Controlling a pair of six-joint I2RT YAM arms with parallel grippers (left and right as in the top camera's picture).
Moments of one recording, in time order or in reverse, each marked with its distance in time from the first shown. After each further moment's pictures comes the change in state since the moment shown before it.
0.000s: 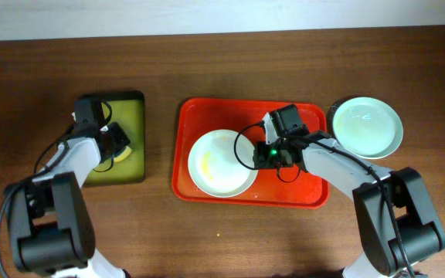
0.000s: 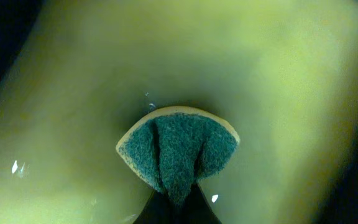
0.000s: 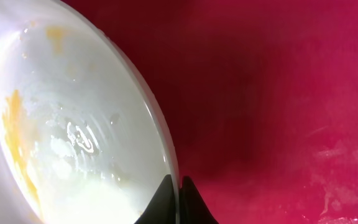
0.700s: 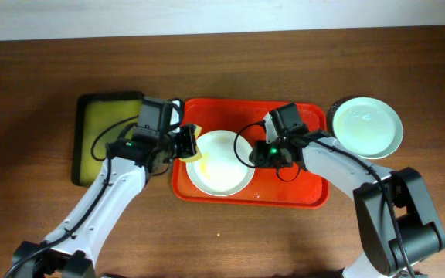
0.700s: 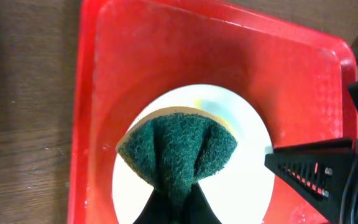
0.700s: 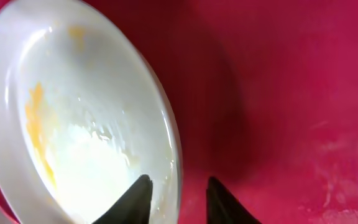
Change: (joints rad) left arm -0.469 -0.310 -0.006 -0.150 0.232 0.000; right arm 0.000 0.000 0.023 -0.034 -0.008 0.023
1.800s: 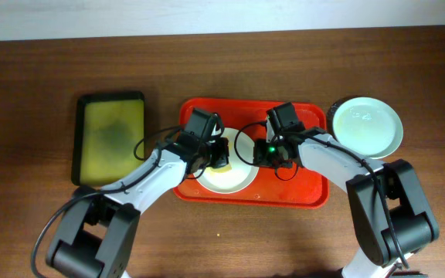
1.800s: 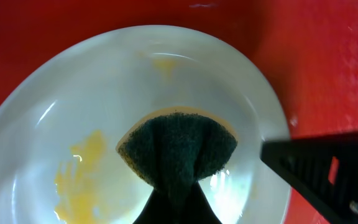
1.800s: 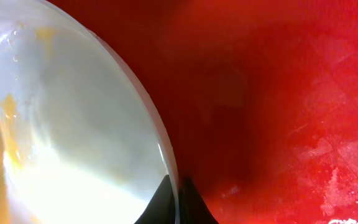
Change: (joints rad) left arm -0.185 0.265 0.000 0.196 -0.021 -0.115; right arm 0.000 0.055 0.020 -0.007 0.053 0.087
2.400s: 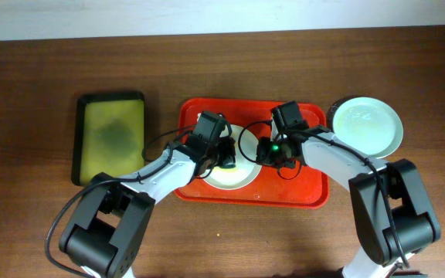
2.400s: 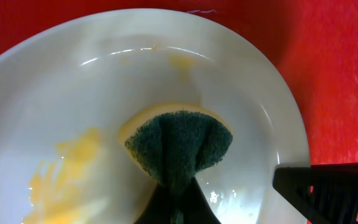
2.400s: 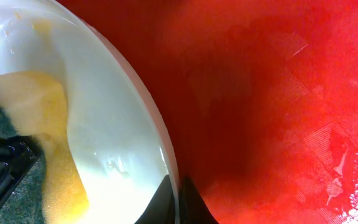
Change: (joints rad) left arm -0.037 0.083 0.000 0.115 -0.027 -0.069; right arm -0.028 0.000 0.004 -0.023 -0.003 0.033
